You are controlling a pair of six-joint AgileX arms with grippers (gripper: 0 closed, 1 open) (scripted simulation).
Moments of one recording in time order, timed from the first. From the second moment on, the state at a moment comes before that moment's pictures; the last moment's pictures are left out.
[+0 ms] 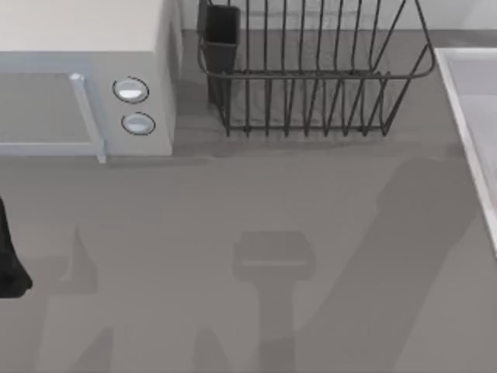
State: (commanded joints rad) left arm 0.00 0.00 0.00 0.00 0.00 0.00; right arm -0.37 2.29 1.96 -1.23 -0.01 -0.34
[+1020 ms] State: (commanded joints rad) left arm 0.00 0.00 0.00 0.00 0.00 0.00; right arm -0.21 2.13 2.13 -1.54 -0.01 -0.18
